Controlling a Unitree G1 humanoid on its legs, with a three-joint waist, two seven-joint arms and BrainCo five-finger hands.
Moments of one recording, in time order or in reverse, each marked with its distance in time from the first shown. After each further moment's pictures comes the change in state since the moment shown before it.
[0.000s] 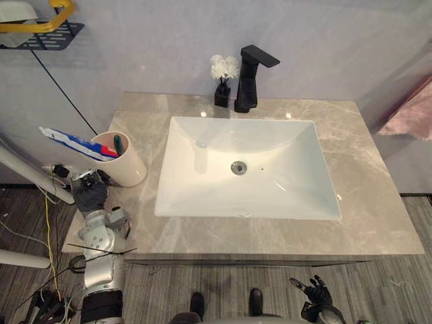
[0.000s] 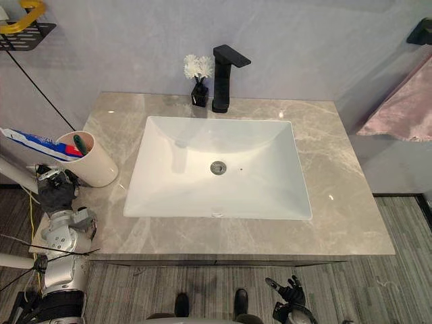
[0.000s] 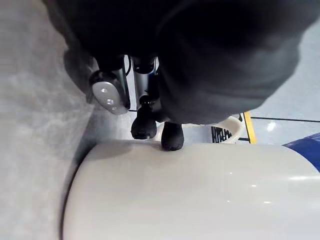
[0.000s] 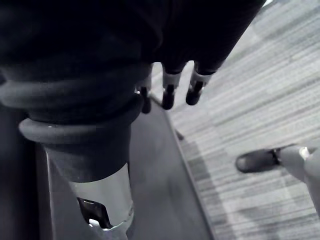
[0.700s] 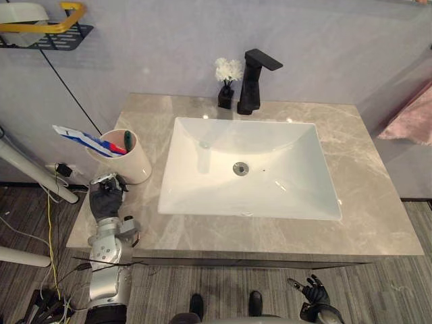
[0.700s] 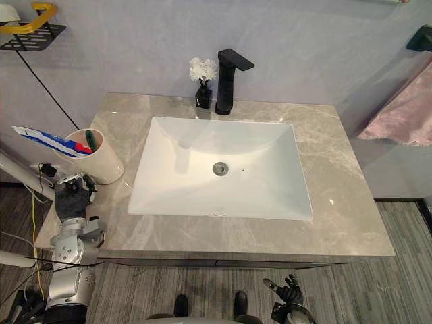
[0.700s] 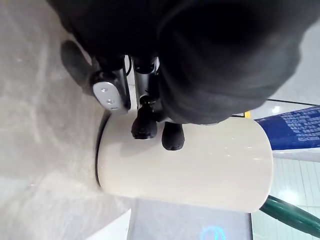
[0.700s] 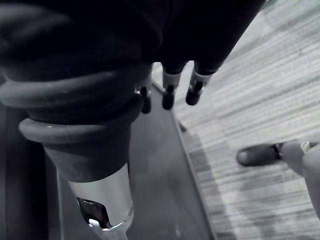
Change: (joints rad) left arm 0.076 -0.019 -0.121 -0.086 -0.033 -0.001 -0.091; right arm 0.003 0.000 0.027 0.000 -0.019 0.000 0.026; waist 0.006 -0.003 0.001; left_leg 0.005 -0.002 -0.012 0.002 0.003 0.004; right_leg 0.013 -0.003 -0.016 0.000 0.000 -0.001
